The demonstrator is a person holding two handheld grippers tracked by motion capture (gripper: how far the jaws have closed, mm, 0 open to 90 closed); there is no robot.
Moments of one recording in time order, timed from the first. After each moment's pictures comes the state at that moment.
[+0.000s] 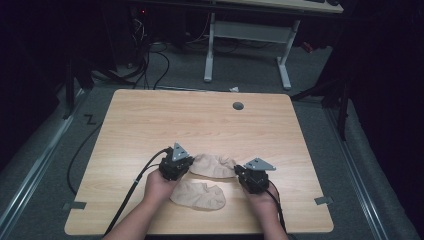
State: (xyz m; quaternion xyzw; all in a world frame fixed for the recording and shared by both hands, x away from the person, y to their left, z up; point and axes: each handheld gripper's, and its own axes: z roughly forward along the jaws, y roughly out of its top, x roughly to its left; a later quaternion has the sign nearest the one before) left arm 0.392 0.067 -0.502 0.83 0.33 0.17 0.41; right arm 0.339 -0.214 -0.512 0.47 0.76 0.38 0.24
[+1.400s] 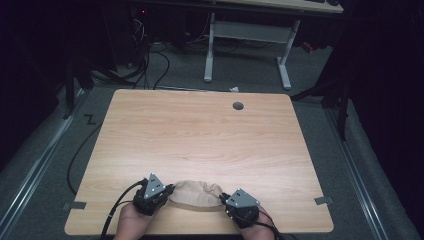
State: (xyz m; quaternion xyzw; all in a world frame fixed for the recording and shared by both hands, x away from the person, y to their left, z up) left arm 0.305 0.124 -0.517 0.84 0.33 0.17 0.40; right arm 0.258 -0.170 -0.516 0.36 0.83 0.35 0.24
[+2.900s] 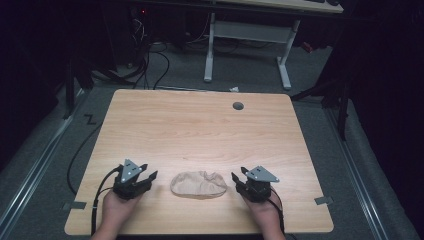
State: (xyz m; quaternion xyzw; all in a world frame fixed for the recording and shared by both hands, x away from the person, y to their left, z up) left arm 0.344 0.194 -0.514 0.78 0.41 0.24 0.41; right arm 0.315 -0.218 -0.513 0.45 0.75 0.40 0.27
